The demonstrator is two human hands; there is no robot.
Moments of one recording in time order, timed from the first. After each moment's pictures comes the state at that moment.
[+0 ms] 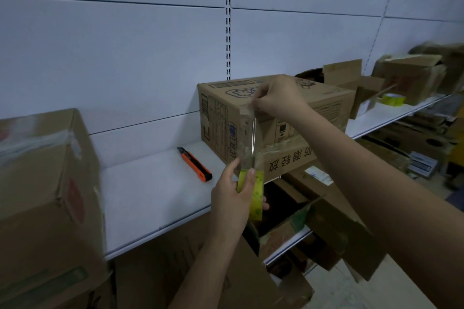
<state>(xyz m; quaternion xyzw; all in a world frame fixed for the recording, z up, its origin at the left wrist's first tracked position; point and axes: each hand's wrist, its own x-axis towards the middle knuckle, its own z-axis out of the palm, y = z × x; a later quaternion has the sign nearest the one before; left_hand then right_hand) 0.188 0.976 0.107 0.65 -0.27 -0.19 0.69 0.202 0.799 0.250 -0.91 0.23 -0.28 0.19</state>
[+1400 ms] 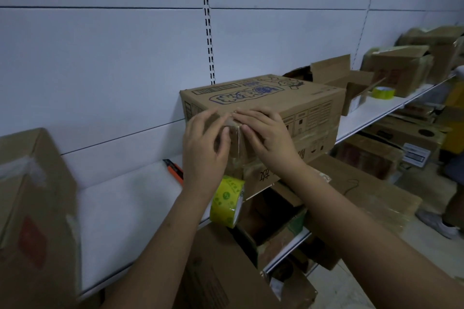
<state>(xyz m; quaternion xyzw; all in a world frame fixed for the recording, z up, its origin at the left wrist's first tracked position) 0.287 0.919 0.144 0.68 -0.46 0.31 0.47 0.193 0.772 0.150 -0.87 0.02 -0.49 0.09</state>
